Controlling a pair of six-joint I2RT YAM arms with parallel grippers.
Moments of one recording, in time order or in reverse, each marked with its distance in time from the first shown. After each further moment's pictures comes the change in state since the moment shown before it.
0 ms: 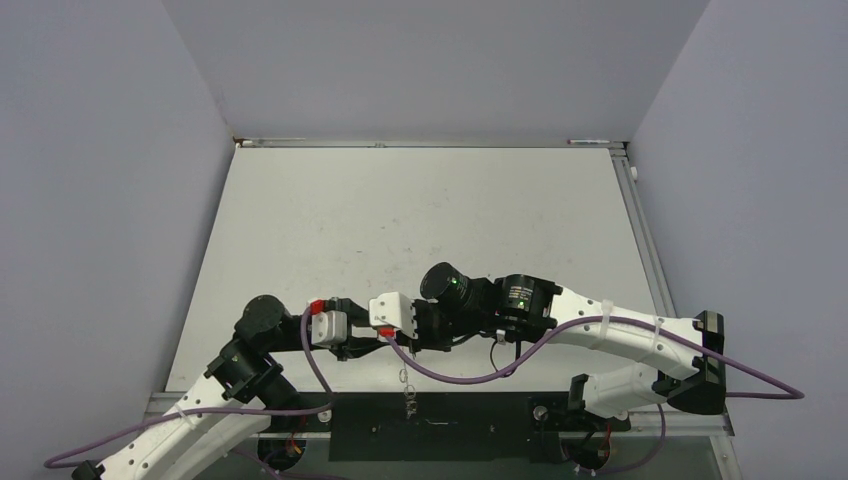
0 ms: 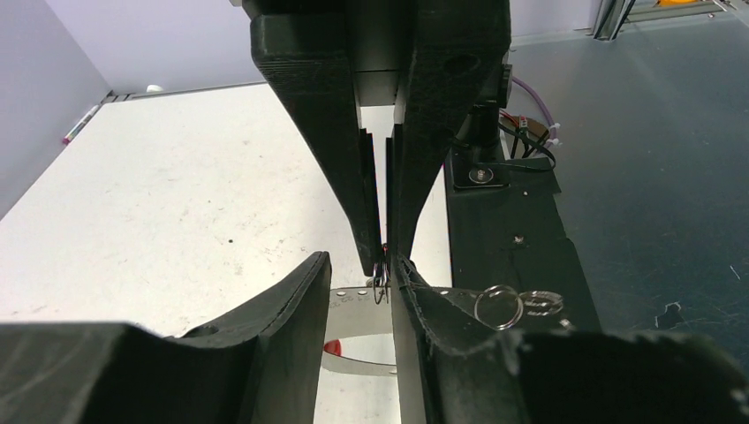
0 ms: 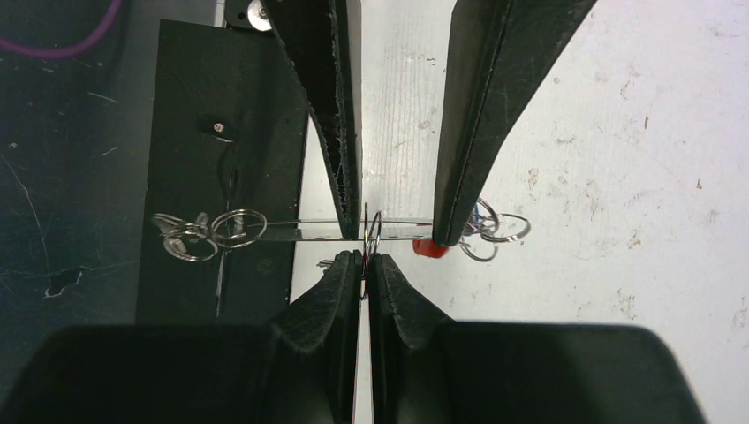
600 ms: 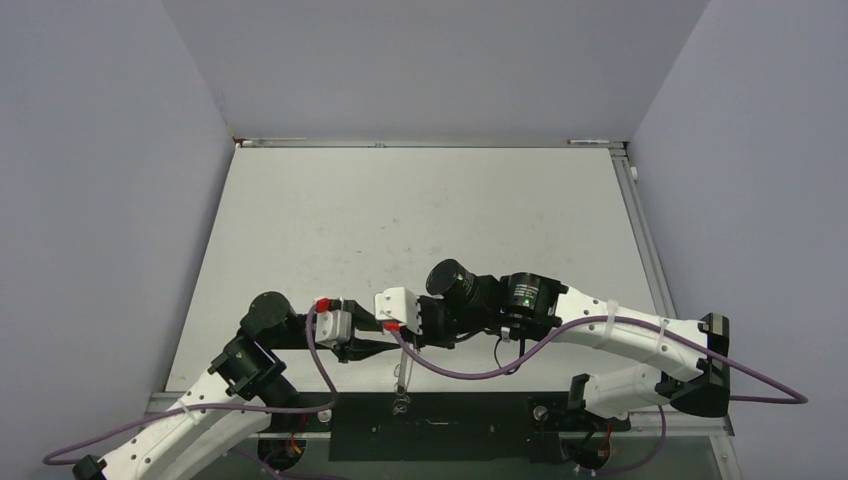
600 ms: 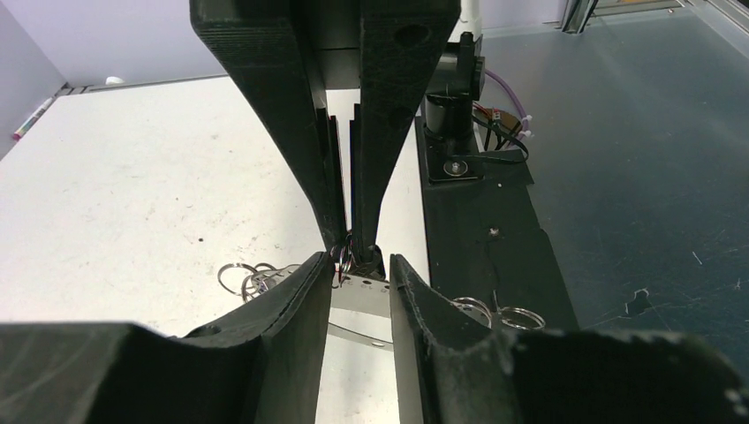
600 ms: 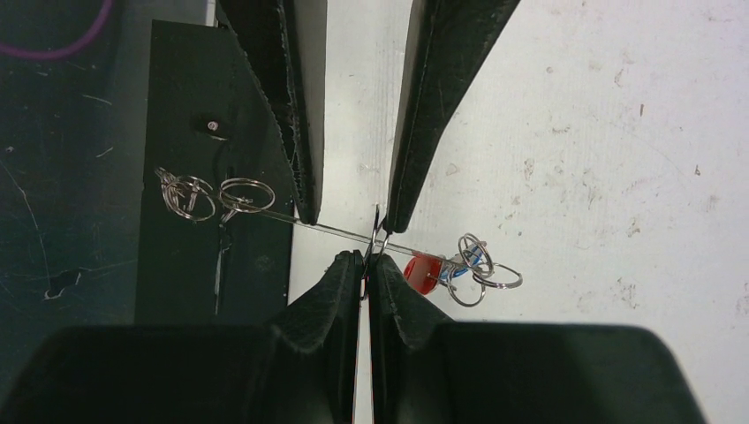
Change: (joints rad) left arm 0.001 0.043 0.000 0.006 0.055 -0.015; right arm -0.021 -0.025 -0.022 0.001 -0.007 0.011
